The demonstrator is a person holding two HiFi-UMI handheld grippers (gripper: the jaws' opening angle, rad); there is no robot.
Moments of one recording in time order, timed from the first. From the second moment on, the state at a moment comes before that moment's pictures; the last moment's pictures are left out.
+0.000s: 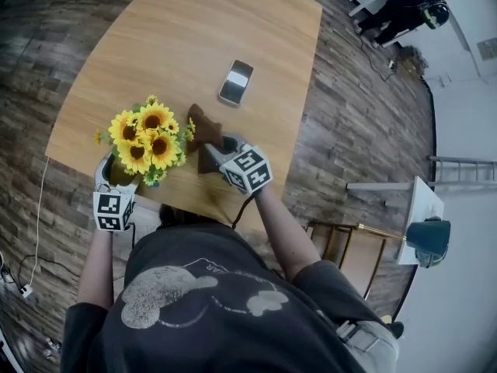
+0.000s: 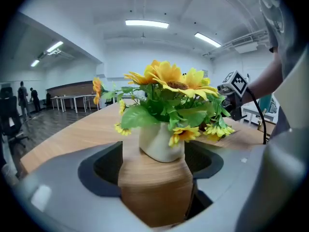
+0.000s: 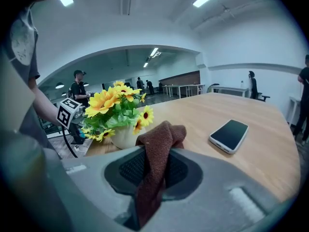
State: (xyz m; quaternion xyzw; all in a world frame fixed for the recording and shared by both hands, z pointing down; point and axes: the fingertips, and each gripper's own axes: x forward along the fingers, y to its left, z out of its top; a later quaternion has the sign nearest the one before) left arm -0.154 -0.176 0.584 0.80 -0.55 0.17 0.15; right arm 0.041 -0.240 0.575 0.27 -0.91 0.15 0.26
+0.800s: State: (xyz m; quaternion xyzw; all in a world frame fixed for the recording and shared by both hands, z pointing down) left arm -0.102 -0.210 0.589 0.75 -0.62 0.16 0.16; right arm -0.063 -0.277 0.588 0.09 -0.95 0.16 0.25
